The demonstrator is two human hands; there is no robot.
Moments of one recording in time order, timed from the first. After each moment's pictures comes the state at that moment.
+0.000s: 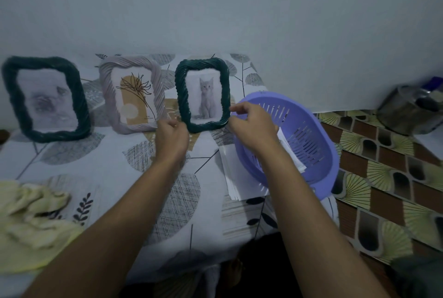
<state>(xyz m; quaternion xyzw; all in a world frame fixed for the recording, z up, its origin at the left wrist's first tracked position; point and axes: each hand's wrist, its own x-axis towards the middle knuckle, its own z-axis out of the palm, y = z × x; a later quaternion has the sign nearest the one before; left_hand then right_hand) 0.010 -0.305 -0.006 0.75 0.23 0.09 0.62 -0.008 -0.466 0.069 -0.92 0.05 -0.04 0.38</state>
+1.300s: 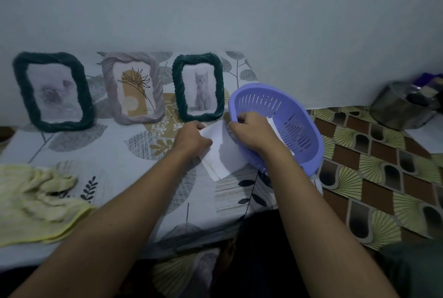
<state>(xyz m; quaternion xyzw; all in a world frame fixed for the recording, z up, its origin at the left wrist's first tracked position) -0.009 -0.336 -0.004 0.88 0.10 -0.05 0.46 -0.028 -0.493 0.055 -0.93 0.01 0.04 0.36</state>
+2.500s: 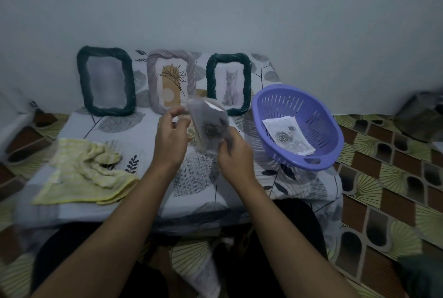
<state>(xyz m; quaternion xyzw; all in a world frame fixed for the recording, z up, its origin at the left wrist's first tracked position) -0.108 -0.256 0.024 0.71 0.11 0.17 0.68 -0.106 -0.400 -0.010 -0.86 -0.09 -0.16 0.47</state>
